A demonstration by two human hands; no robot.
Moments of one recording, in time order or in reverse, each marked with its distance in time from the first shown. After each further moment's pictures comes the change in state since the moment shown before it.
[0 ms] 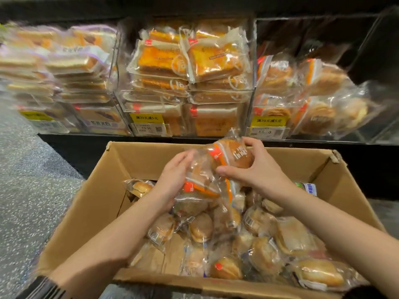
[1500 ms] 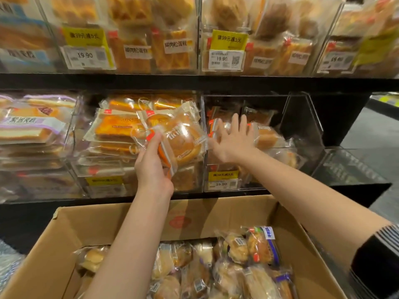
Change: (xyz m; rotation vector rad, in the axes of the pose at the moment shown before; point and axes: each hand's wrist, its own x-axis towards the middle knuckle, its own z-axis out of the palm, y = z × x) left_hand 0.037 0.139 0.067 -0.744 0.254 0.052; right_hand 0.115 -0.070 -0.101 -1.047 0.254 0.069
